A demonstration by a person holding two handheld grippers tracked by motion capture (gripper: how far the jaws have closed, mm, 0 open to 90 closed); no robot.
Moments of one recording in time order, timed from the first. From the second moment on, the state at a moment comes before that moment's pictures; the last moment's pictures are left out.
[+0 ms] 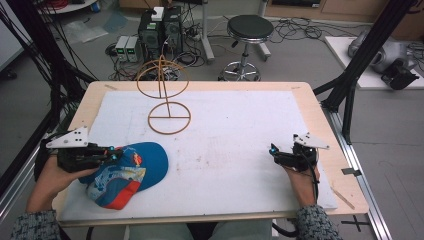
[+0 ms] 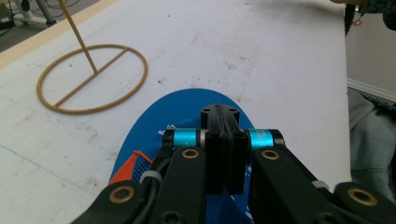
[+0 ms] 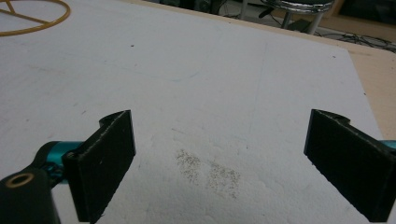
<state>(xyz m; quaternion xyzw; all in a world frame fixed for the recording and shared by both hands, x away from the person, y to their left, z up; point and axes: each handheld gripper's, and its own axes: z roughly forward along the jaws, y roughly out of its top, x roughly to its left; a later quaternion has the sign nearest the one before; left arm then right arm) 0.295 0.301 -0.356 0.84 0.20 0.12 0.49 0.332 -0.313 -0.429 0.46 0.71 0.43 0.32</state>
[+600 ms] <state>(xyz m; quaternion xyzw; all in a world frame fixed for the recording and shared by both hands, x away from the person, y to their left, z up) 0.287 0.280 -0.319 0.81 0.22 0.15 0.52 0.333 -0.314 -0.428 0.46 0.70 0.44 0.32</state>
